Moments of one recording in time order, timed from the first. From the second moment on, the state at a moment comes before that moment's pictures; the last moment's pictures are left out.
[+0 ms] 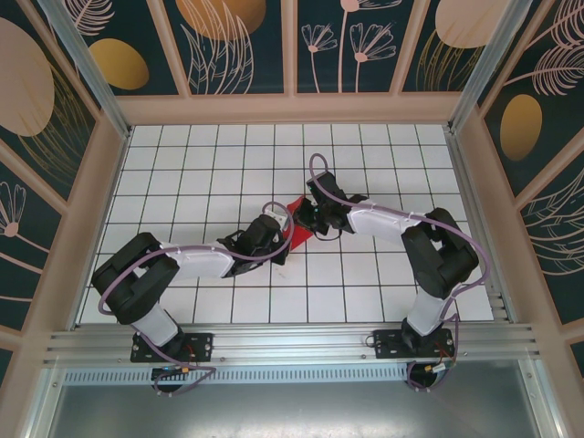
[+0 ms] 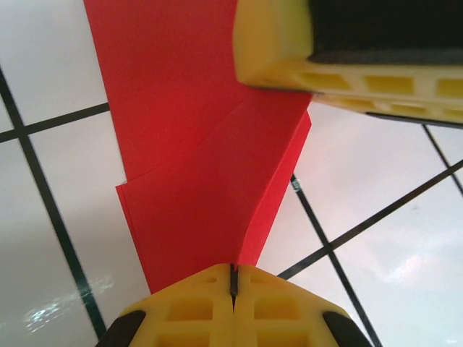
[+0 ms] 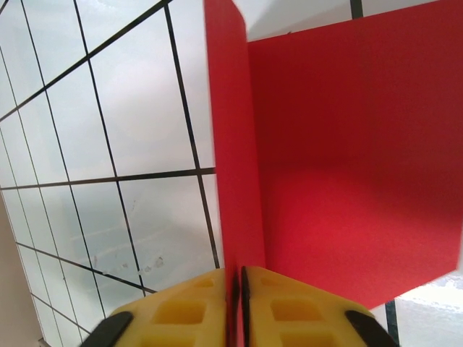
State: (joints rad) left arm -0.82 1.63 0.68 0.18 0.00 -0.48; right arm 0.67 1.75 1.05 -0.21 -0.26 0.98
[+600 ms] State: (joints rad) left arm -0.76 1.66 0.60 0.46 0.24 -0.69; right arm 0.59 1.51 0.88 -0.21 -0.24 0.91
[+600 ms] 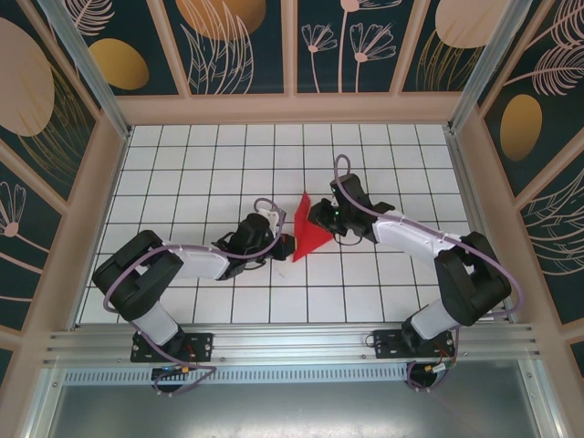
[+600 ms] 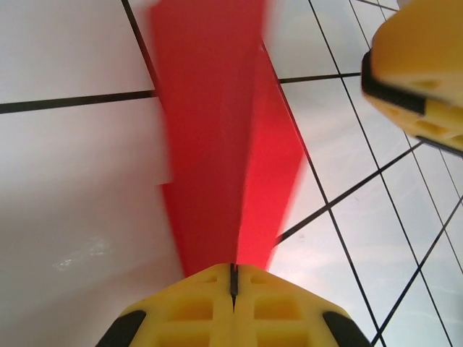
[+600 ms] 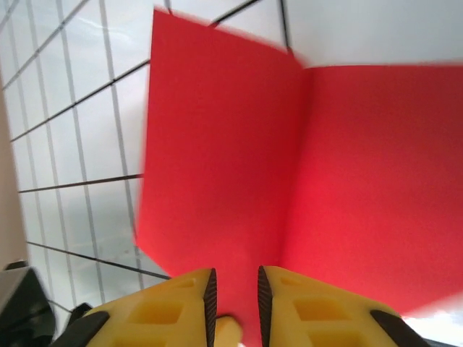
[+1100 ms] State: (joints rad) left arm -0.76 1.72 0.64 0.46 0.27 -0.68; right arm 0.56 1.55 0.85 -0.22 -0.23 0.91
